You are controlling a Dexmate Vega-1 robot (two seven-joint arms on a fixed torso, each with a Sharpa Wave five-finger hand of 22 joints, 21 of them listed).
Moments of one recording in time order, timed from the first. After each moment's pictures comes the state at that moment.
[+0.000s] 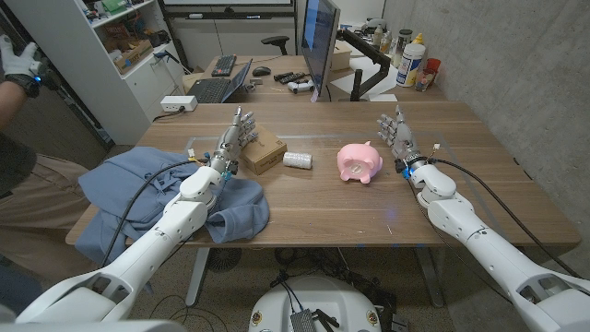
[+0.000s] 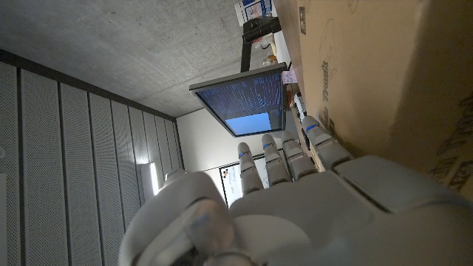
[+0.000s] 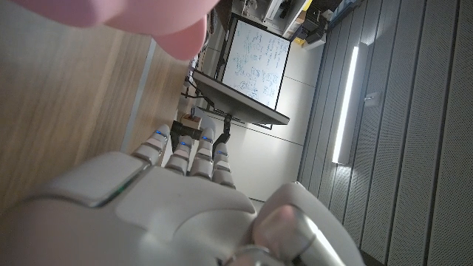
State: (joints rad) left arm 0.81 0.50 0.39 -1.26 -0.64 -0.29 -0.05; left_hand 0.34 0.12 -0.24 0.08 0.32 0.23 -0.18 0.20 0.19 0.21 -0.07 0.20 0.19 0.15 -0.04 0.19 0.18 0.20 0.10 0.20 0.18; right arm -0.84 -0.49 -0.34 -1.30 0.62 0.28 0.03; right_hand 0.04 0.08 -0.07 0.11 0.26 0.11 0.00 0.19 0.18 0.20 0.06 0.23 0.19 0.04 0.04 0.18 0.18 0.04 0.11 0.19 0.18
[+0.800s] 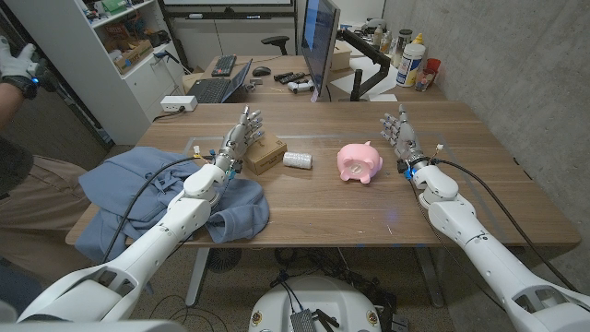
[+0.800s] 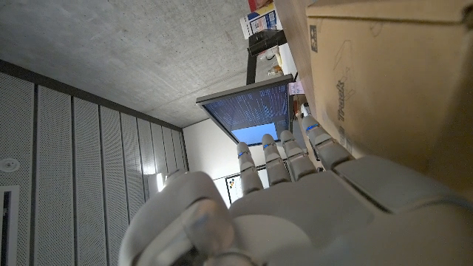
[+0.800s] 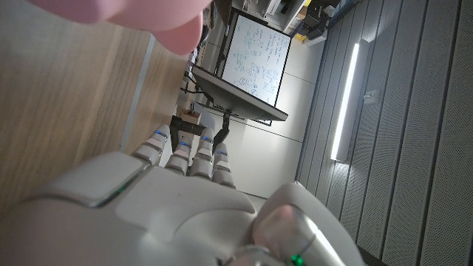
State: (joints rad) left arm 0.79 0.50 0.40 -1.25 -0.61 -0.31 -0.09; left_hand 0.34 0.12 -0.24 0.08 0.32 0.24 -0.18 0.20 0.19 0.21 -0.07 0.20 0.19 0.15 -0.04 0.19 0.18 0.20 0.10 0.20 0.18; right arm -0.90 -0.43 -0.24 -1.35 0.53 0.23 0.06; right_hand 0.04 0.08 -0.07 0.11 0.26 0.11 0.00 0.19 0.18 0.20 0.06 0.23 0.19 0.04 0.04 0.18 0.18 0.04 0.11 0.19 0.18
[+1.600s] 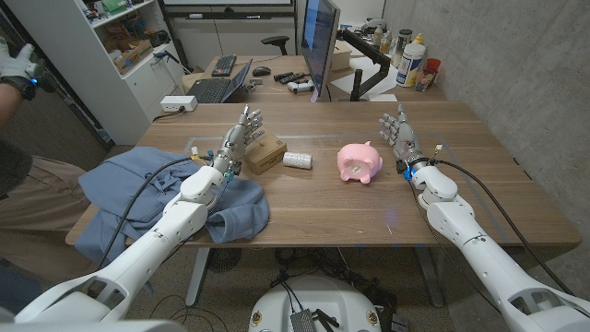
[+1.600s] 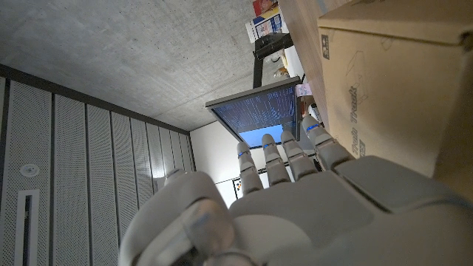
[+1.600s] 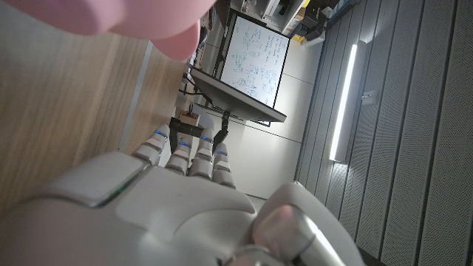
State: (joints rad) left arm 0.85 0.53 0.39 -1.35 -0.60 -0.32 -0.07; left_hand 0.34 0.12 -0.24 0.08 0.32 0.24 -0.18 0.20 0.19 0.21 -0.07 0.20 0.19 0.15 -0.04 0.19 0.18 0.20 0.10 0.20 0.18; right arm -0.91 -0.40 -0.20 -1.36 0.50 0.23 0.08; right_hand 0.04 0.08 -0.07 0.11 0.26 0.11 0.00 0.19 0.18 0.20 0.06 0.23 0.19 0.04 0.04 0.18 0.18 0.04 0.11 0.19 0.18
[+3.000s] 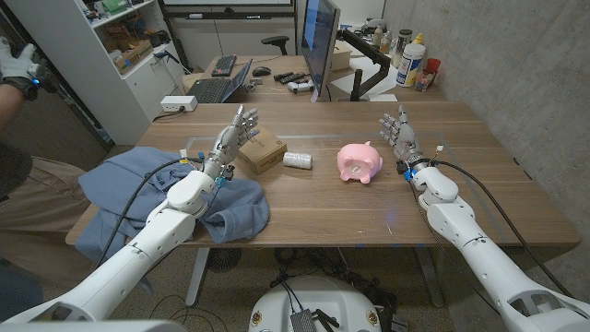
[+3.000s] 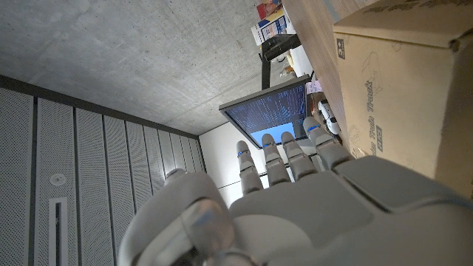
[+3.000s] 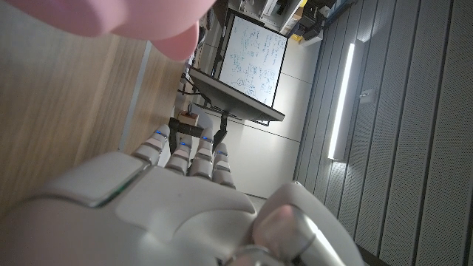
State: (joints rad) left arm 0.99 0.63 0.33 -1.56 -0.57 -0.30 -0.01; left_hand 0.34 0.12 -0.24 0.08 0.32 0.25 -0.17 0.20 0.19 0.22 -0.06 0.20 0.19 0.13 -0.02 0.19 0.18 0.19 0.10 0.20 0.18; right arm -0.92 -0.39 -0.19 -1.36 0.50 0.23 0.09; right_hand 0.04 0.08 -0.07 0.10 0.26 0.11 0.00 0.19 0.18 0.20 0.06 0.23 0.19 0.04 0.04 0.18 0.18 0.04 0.11 0.19 0.18
